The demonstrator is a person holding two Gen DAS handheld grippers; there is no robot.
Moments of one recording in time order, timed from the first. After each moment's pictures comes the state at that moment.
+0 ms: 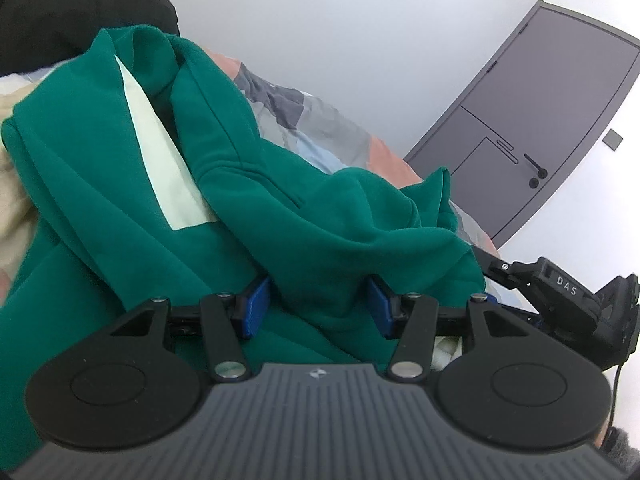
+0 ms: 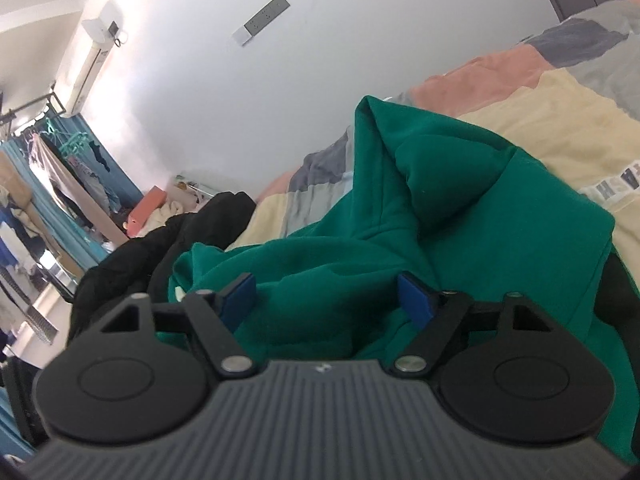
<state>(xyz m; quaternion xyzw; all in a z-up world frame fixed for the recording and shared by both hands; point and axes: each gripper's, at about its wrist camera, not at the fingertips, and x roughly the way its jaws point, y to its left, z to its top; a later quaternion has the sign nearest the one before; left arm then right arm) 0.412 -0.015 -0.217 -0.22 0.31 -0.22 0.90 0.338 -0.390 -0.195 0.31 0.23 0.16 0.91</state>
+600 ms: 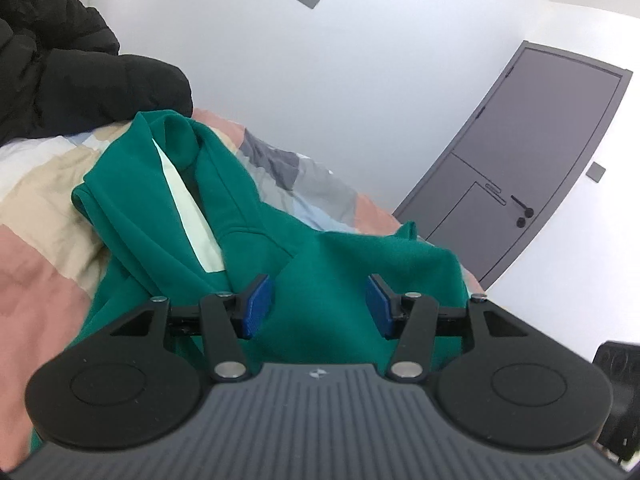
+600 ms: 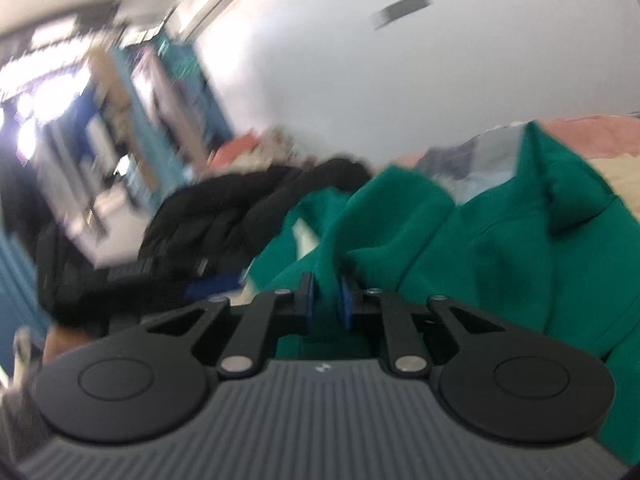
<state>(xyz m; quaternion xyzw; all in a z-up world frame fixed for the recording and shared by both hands) 0.338 0.024 -0.159 -0.24 0.23 -0.20 0.92 0.235 -0.312 -0.147 0.13 0.21 0.31 0.92</state>
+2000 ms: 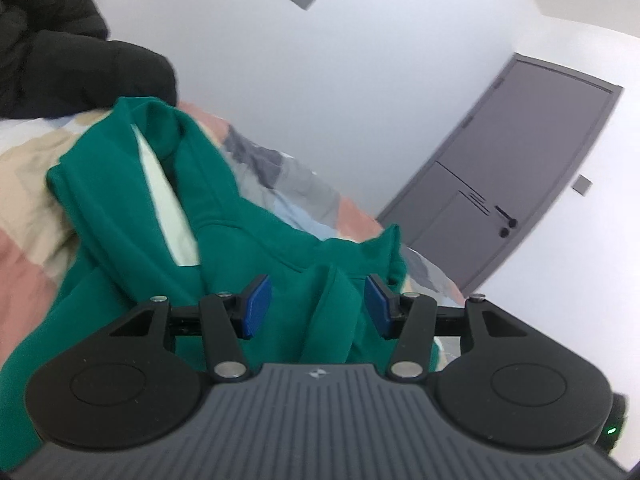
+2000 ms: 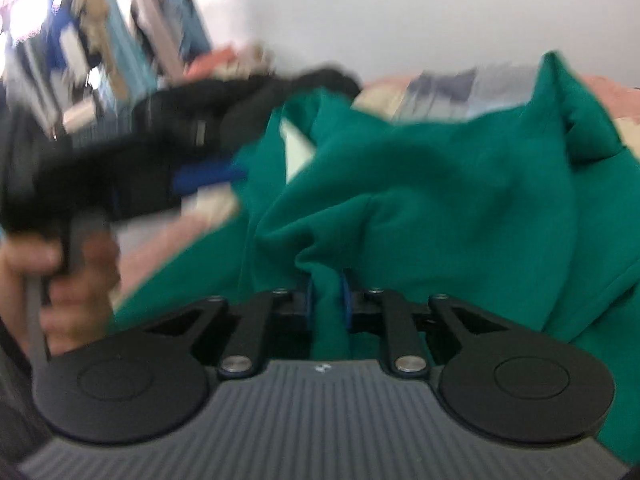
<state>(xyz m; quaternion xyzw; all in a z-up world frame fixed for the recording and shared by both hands) 0.348 0.012 -0.168 -0.26 0.23 -0.23 0.91 0.235 -0.277 -0.182 0.06 0.33 0.26 0.91</state>
